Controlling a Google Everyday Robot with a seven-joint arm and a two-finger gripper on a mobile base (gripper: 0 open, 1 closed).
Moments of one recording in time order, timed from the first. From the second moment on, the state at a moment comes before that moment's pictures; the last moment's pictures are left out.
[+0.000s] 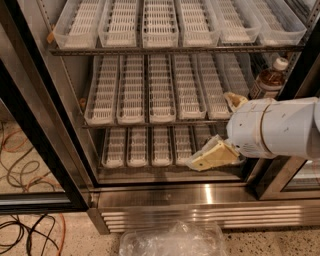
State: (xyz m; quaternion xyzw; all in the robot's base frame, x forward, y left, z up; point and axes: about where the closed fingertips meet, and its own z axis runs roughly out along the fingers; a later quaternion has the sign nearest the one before) arm 0.463 -0.114 0.896 -0.48 0.76 0.03 0.44
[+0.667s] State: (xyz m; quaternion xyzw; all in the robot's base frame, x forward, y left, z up) arm 0.451 -0.076 0.874 -0.40 0.79 0.06 0.47
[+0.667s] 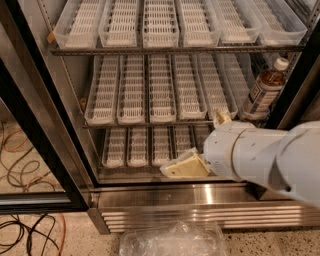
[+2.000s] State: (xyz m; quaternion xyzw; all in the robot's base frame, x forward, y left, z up) arm 0.506 -0.100 0.828 -0.10 0.81 0.11 0.57
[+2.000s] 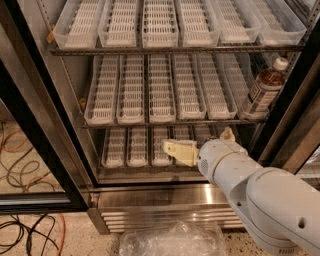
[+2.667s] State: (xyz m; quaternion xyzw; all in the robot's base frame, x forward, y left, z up) arm 0.506 -0.101 0.823 -0.09 0.80 0.10 0.58
